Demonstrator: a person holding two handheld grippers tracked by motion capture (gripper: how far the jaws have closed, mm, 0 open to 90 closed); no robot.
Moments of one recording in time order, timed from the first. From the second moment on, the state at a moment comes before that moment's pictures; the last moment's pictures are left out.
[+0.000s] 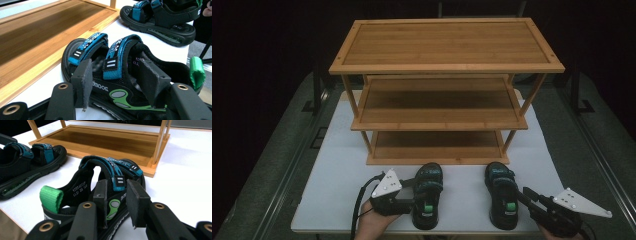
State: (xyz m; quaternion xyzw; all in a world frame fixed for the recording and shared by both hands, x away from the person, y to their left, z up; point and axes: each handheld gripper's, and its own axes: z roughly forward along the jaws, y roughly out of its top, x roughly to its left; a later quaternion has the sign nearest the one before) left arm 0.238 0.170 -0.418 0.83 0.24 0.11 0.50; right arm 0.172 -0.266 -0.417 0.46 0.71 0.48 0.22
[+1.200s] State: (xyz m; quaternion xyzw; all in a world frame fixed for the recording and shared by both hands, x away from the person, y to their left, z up) left arm 0.234 0.160 -0.423 0.82 0.27 0.14 0.49; right arm 0.181 -0.234 -0.422 0.47 0.72 0.42 0.27
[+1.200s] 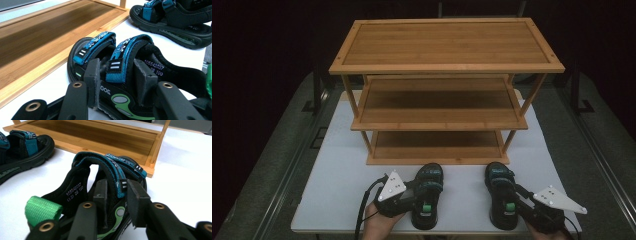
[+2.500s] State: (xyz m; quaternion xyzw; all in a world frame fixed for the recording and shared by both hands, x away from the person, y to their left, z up) left arm 0.230 0.164 -0.424 0.79 0.29 0.18 0.50; right arm 0.175 -0.230 -0.423 0.47 0.71 0.43 0.30
